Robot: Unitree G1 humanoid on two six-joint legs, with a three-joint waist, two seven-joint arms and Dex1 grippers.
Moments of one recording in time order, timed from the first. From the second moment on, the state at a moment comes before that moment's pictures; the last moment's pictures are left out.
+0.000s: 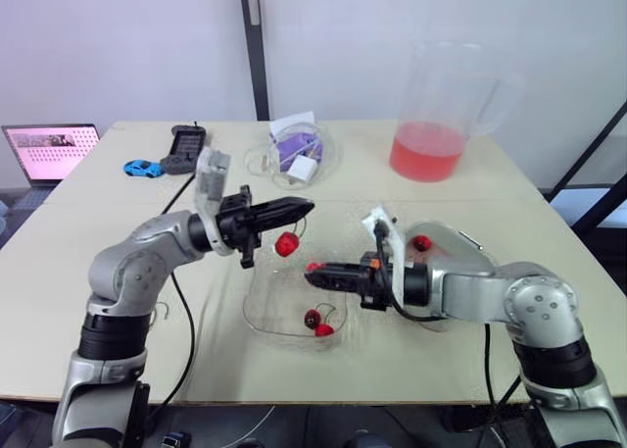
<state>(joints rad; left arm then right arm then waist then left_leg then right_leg) -0.68 0.50 0.11 -0.13 -0.87 0.71 -1.04 -0.60 -0.59 0.03 -0.39 1.56 1.20 0.01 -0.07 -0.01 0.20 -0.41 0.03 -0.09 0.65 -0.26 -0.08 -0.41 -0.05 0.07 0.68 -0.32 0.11</state>
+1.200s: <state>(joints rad) -0.67 0.47 0.11 -0.14 -0.87 0.70 -1.02 -0.56 -1.21 0.05 -0.11 0.69 1.00 0.80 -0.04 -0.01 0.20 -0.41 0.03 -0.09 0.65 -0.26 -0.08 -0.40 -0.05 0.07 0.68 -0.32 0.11</state>
